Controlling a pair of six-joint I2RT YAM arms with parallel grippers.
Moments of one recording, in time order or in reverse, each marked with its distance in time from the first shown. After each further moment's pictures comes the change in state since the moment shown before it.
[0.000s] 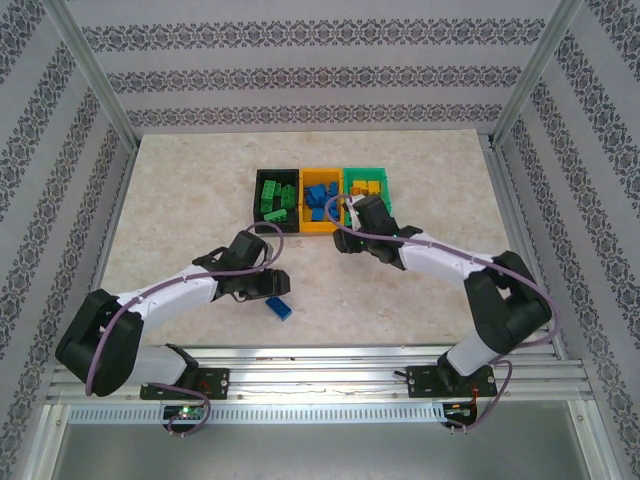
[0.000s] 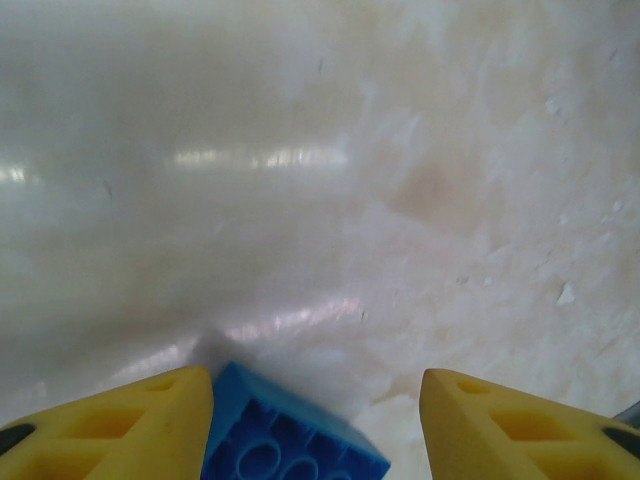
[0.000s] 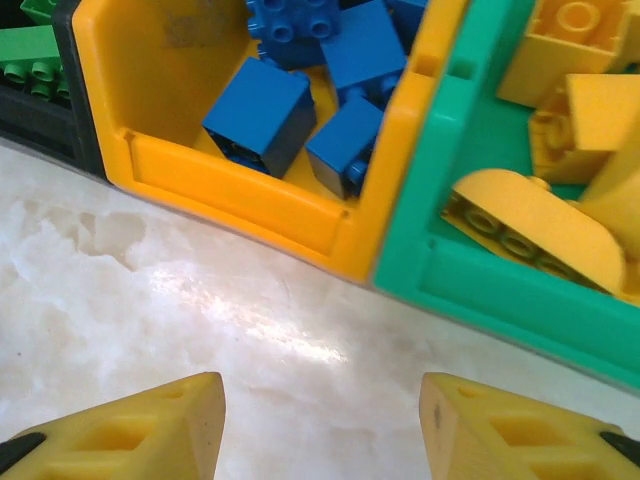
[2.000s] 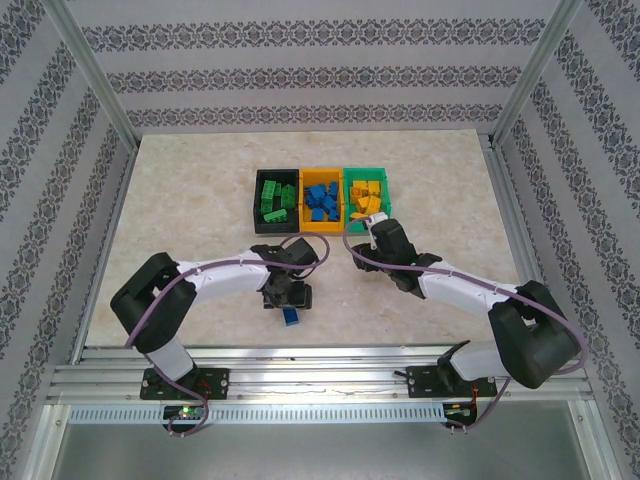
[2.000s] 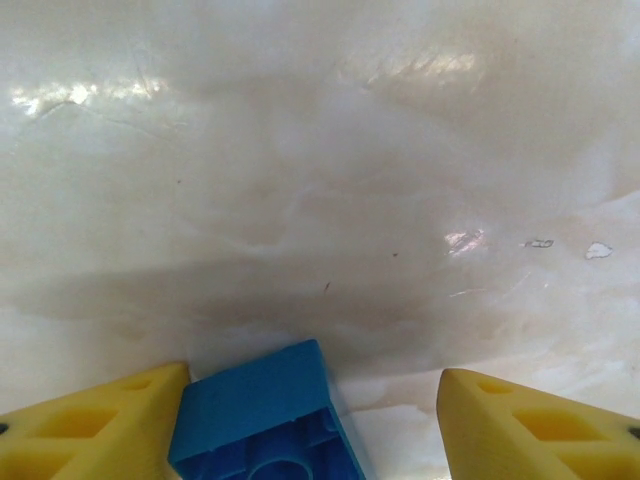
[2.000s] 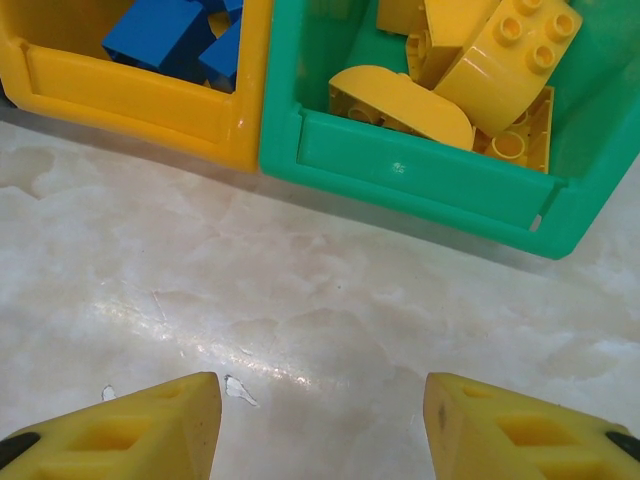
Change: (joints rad) left arm -0.251 0.335 0.295 -0.270 -0.199 -0.120; right arm 0.000 -0.188 -0.250 0.097 0.115 0.001
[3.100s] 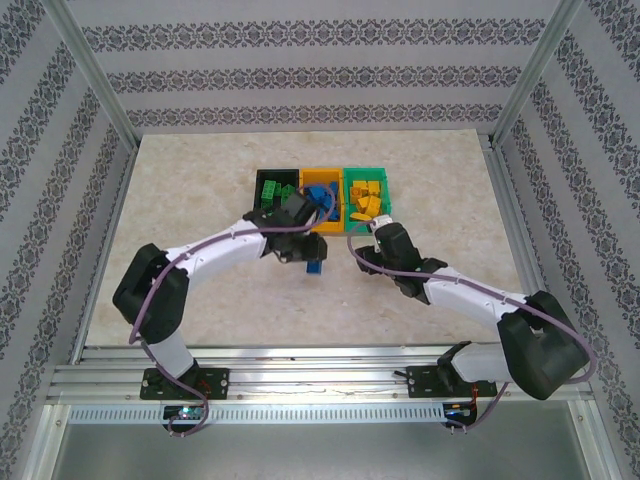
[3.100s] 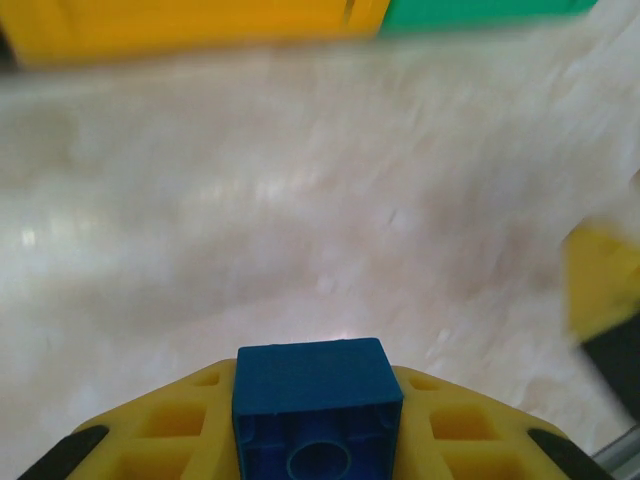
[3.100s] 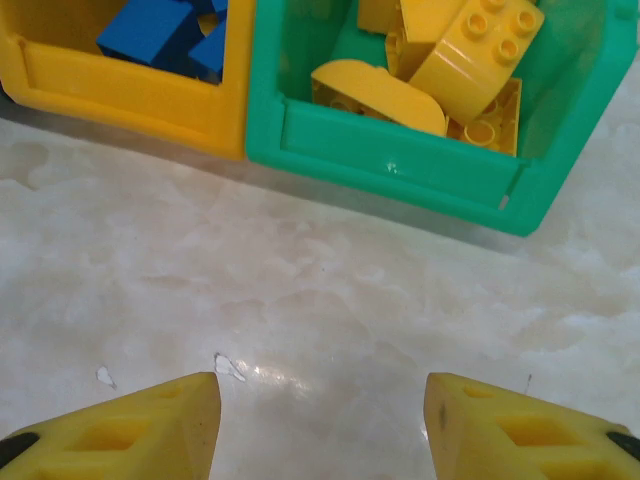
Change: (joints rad) left arm 0.151 0.060 0.327 0.107 0.098 0.183; right arm 0.007 -0.075 -0.048 -0.016 0.026 0.005
